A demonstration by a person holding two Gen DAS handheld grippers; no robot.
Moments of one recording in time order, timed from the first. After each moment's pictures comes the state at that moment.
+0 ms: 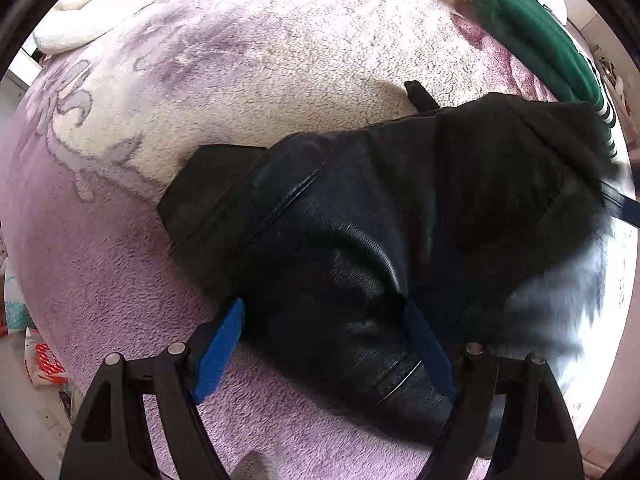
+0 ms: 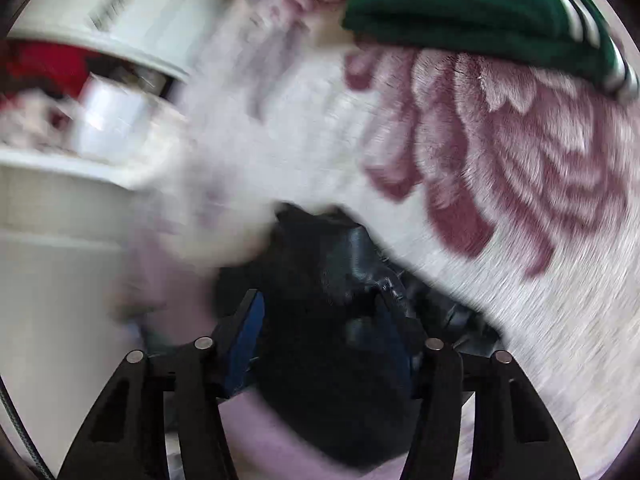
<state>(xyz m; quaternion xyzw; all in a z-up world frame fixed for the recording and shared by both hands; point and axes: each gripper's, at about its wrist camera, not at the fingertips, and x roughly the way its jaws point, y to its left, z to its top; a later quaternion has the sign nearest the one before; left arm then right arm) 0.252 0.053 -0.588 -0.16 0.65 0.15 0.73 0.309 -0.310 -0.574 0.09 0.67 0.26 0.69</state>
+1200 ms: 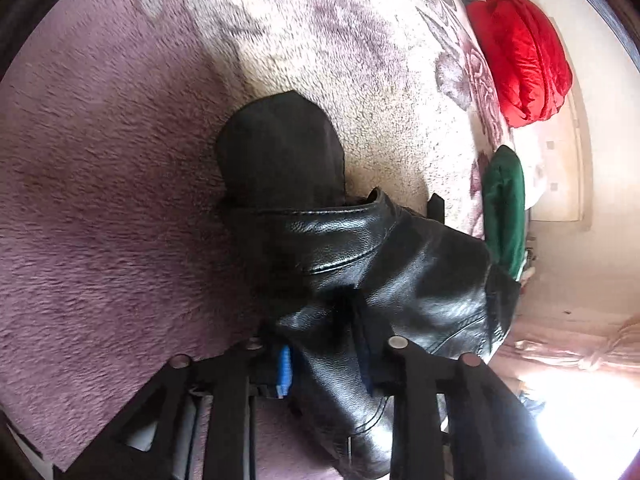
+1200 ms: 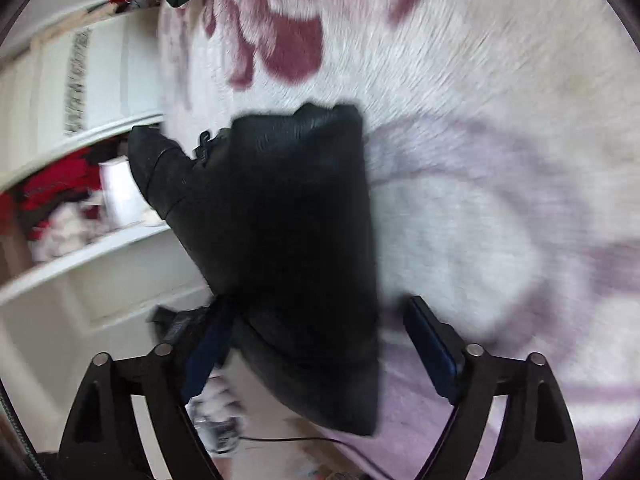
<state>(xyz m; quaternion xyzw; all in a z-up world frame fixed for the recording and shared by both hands) 0.177 0.136 -0.612 -0.55 0.47 0.13 0.68 0.222 -0.407 -0.708 0.41 0.71 0.28 0.50</state>
